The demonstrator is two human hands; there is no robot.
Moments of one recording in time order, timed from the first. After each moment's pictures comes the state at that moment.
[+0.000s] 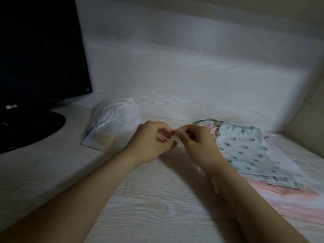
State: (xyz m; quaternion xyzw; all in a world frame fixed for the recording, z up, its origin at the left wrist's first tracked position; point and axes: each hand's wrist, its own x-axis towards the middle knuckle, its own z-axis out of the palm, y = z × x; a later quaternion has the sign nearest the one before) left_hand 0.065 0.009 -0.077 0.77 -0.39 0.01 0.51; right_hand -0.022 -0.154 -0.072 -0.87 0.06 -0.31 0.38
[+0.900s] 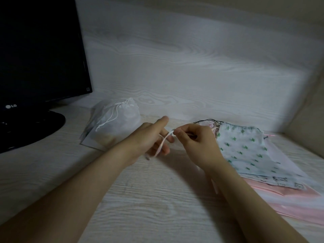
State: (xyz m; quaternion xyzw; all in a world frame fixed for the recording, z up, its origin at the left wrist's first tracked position) left_hand 0.058 0.016 -0.054 0.75 -0.28 -0.22 0.55; right_hand -0.029 -0.147 -0.067 -0.85 0.05 -0.32 0.41
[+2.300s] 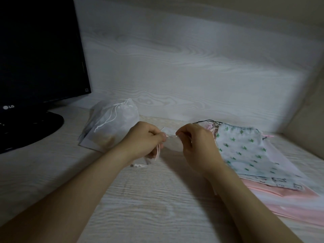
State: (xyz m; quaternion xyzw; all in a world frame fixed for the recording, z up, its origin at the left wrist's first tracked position) left_hand 0.069 0.017 -0.067 0.77 -0.29 -0.11 0.55; right_hand -0.025 -0.156 -0.073 -0.91 0.03 -0.37 0.17
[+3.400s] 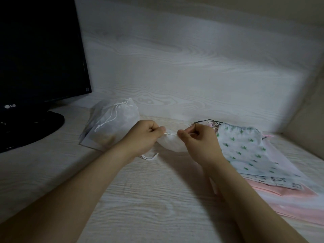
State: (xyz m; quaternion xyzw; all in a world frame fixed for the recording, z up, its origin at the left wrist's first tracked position) left_hand 0.075 0.013 -0.067 0.78 -0.29 -0.08 0.55; right_hand -0.024 -0.154 -0.068 -0.83 0.16 -0.33 0.41
